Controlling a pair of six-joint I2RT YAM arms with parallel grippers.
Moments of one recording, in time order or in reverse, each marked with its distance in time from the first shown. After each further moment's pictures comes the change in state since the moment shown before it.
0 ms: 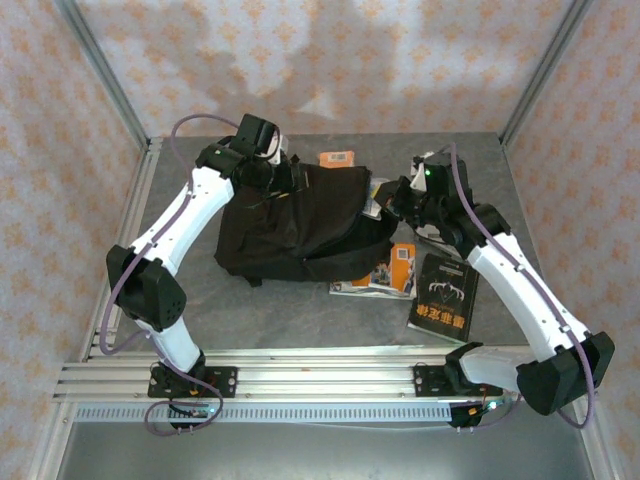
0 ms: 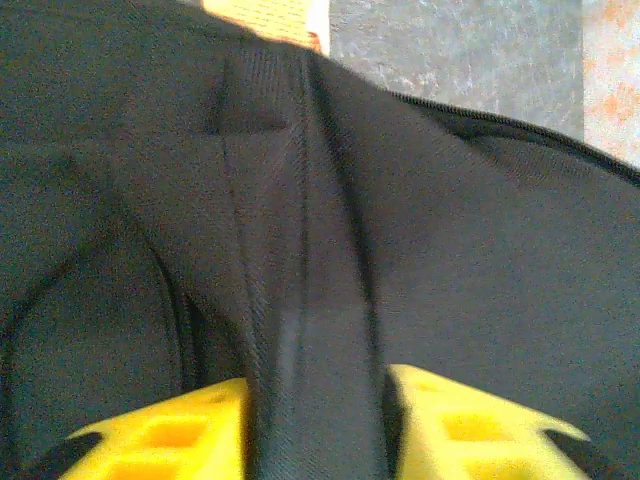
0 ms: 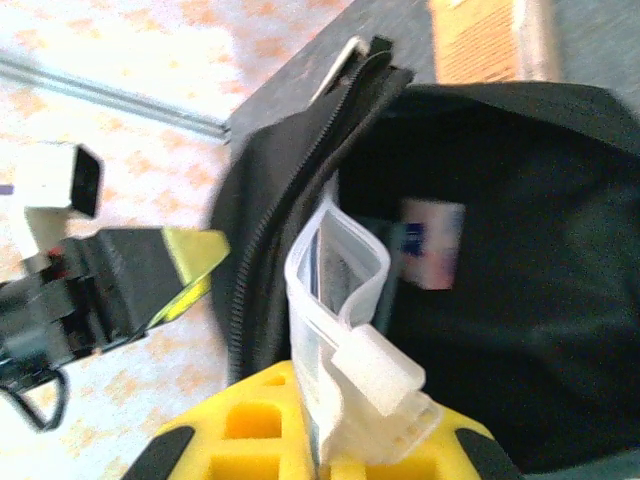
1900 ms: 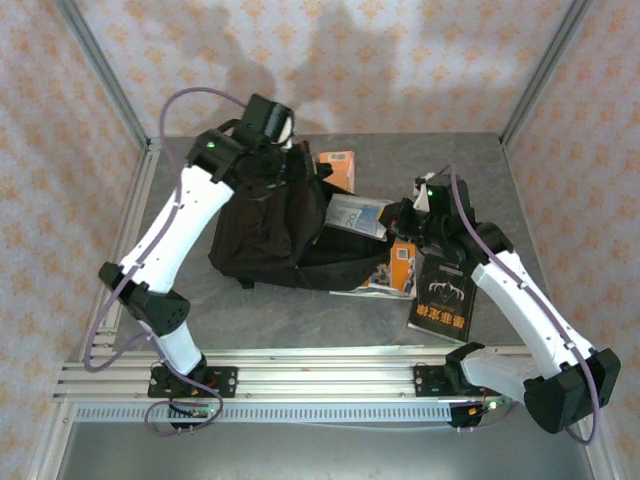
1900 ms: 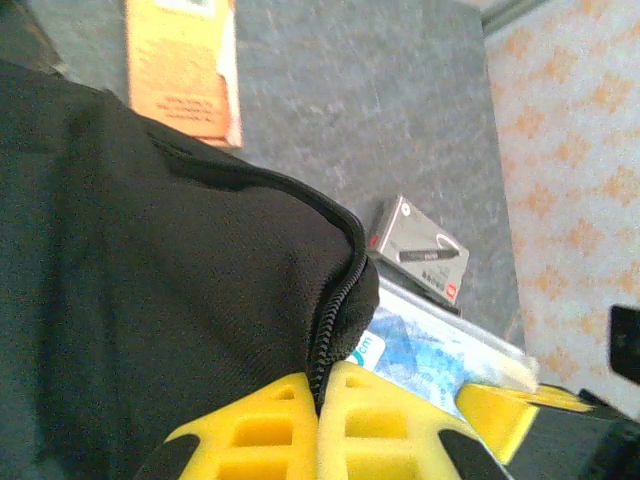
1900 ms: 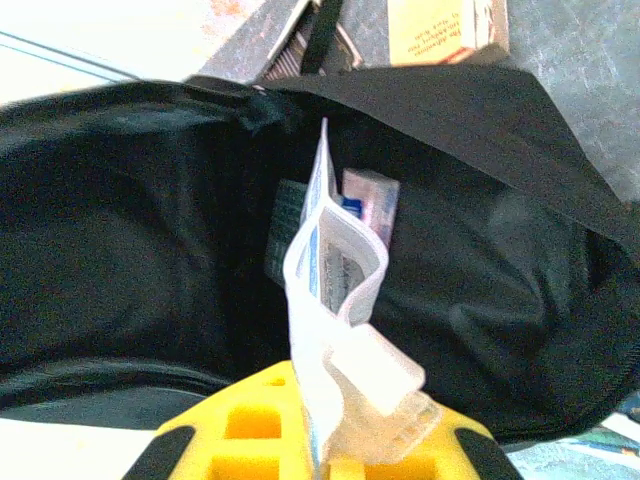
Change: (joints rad) left arm -0.147 -0.013 0.362 -0.247 -0.146 -0.090; right arm -0.002 -0.103 -0.167 -0.029 0.015 -0.062
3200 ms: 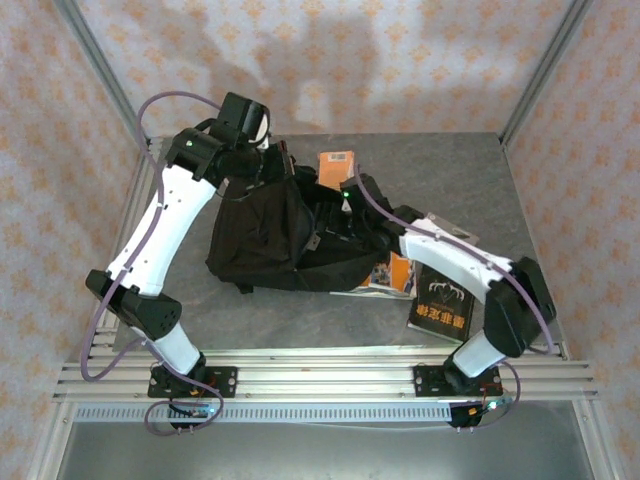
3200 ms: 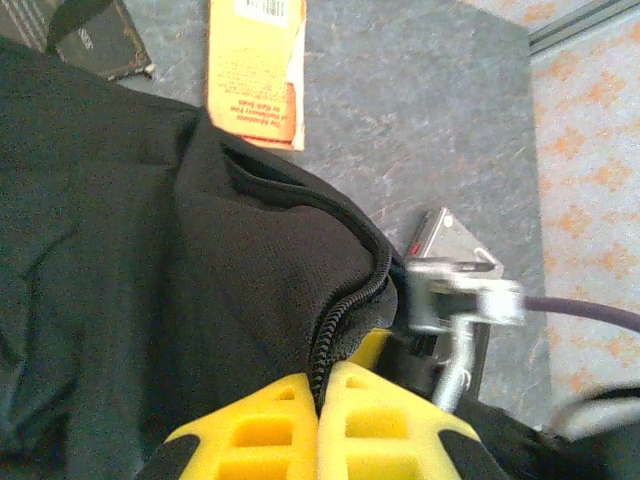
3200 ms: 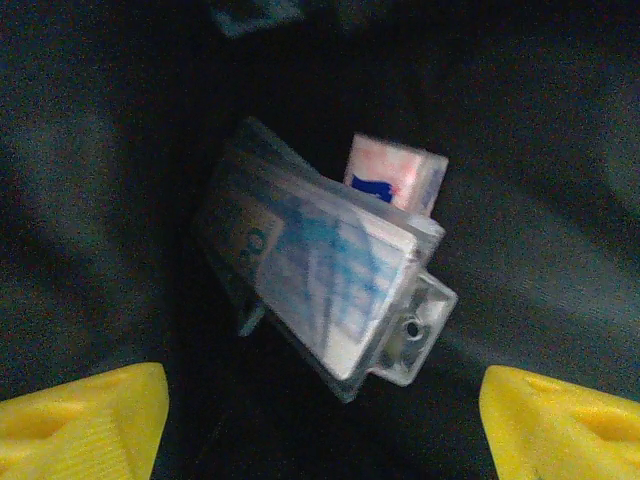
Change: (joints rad) left arm 0.095 -0.039 -0.071 -0.044 0.031 0.034; right arm 0.283 0.441 0.153 0.190 0.149 -0.023
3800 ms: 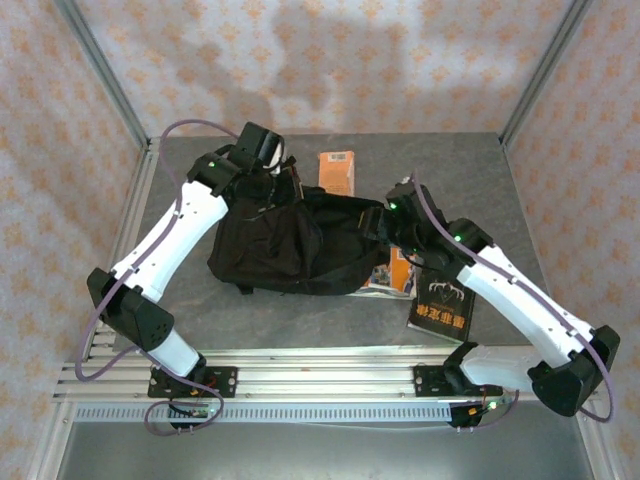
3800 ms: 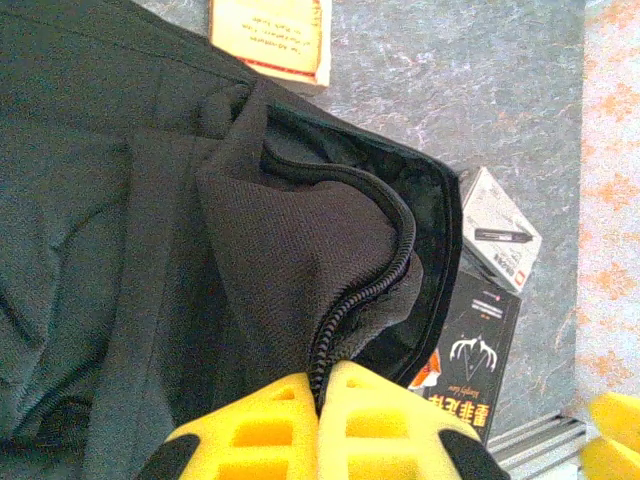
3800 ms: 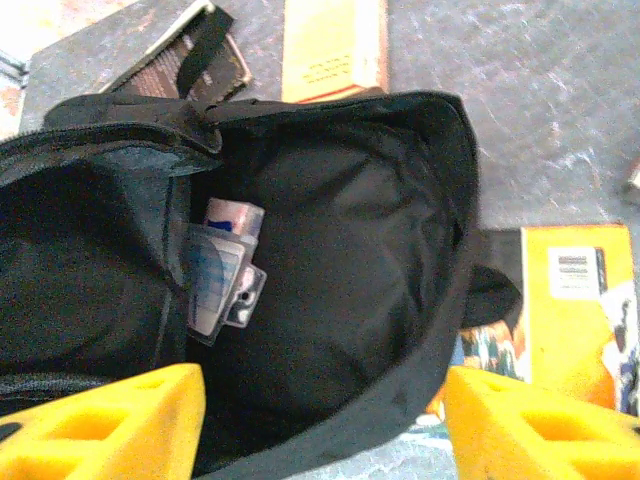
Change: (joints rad) left arm -0.047 -0.076 -0.328 0.194 0.007 -0.061; right arm -0.019 -0.377 -0.009 -0.433 0.344 -0.056
